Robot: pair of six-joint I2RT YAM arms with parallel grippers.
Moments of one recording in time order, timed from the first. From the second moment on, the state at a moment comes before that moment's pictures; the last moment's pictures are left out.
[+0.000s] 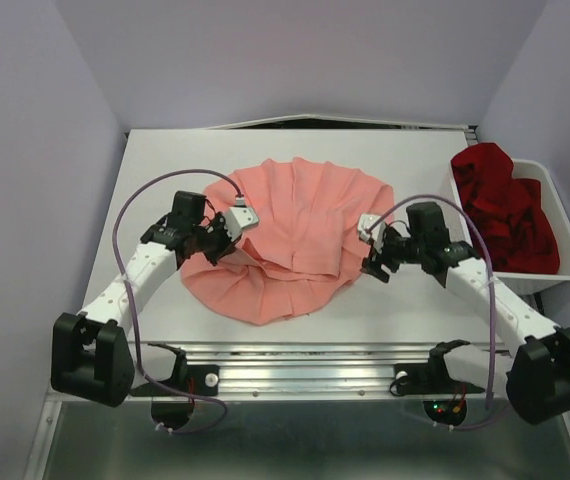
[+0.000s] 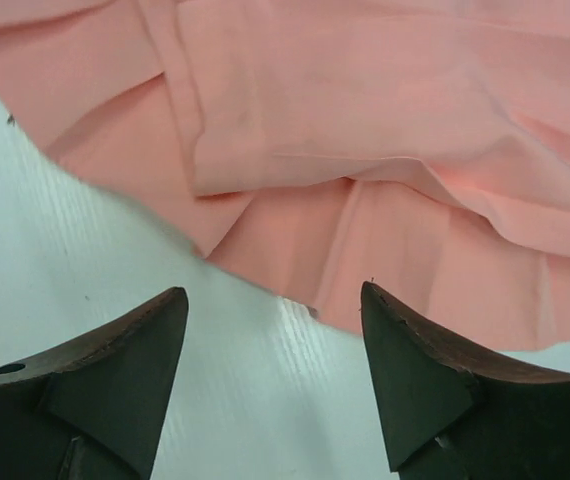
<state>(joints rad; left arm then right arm) -0.28 1.21 0.84 -0.53 0.45 0.68 0.28 1.18 0.82 -0.43 -0.60 -0.71</state>
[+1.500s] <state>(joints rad) -0.20 1.37 0.96 -0.53 0.60 0.61 0.47 1.43 0.58 -0.12 -0.71 -1.94</state>
